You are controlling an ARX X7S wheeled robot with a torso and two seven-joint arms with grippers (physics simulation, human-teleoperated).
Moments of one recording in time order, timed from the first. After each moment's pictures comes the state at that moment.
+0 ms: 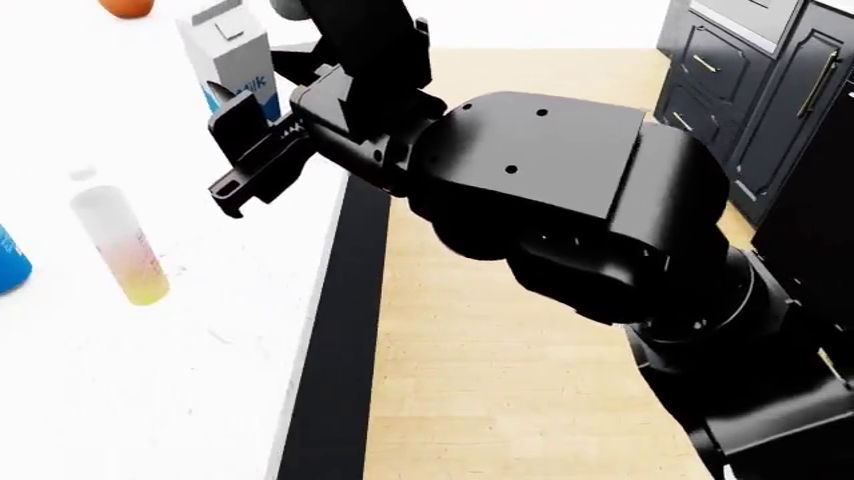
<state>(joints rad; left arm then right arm) -0.67 -1.18 -1.36 0.94 -3.00 -1.03 -1.41 1.42 0.16 -0.77 -0.08 1.02 0.80 0.20</state>
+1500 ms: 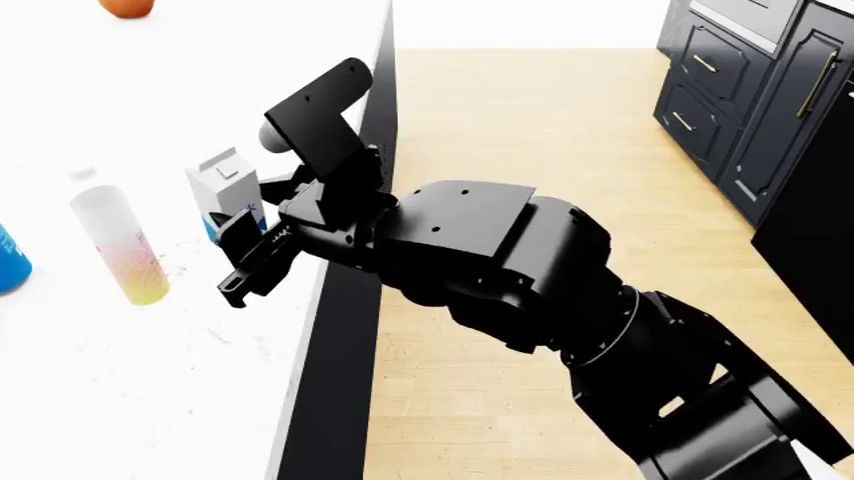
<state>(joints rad) -0.56 -1.12 -1.43 0.95 -2.97 -1.08 -1.38 1.30 0.08 -0.92 0.17 1.02 0.70 0.00</state>
